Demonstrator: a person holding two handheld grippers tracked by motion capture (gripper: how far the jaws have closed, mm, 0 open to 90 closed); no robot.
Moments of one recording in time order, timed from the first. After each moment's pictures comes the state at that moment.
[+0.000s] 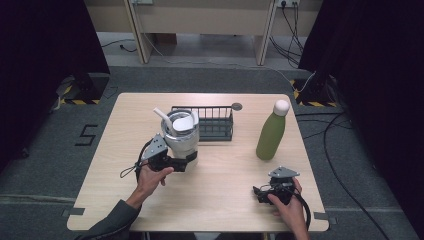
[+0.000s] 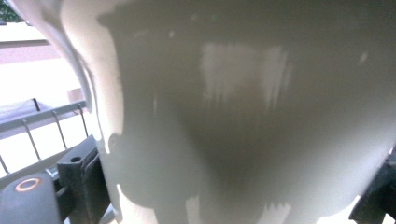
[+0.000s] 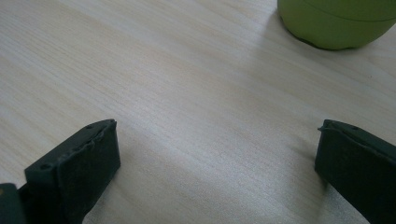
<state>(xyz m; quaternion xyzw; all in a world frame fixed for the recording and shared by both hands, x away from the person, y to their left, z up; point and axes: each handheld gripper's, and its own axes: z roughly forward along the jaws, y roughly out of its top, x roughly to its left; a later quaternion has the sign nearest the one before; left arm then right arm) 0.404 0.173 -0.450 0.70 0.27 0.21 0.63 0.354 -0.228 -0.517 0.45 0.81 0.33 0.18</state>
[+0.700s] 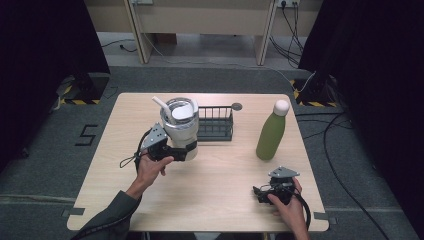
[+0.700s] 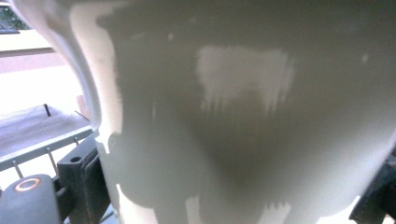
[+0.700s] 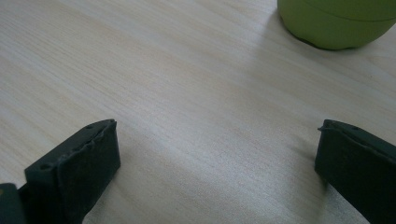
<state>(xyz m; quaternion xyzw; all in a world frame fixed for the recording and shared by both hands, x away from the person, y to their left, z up) 0.422 0.173 -0.428 0.69 0.27 0.22 0.63 0.354 -0.228 -0.517 0.45 0.81 0.33 0.18</state>
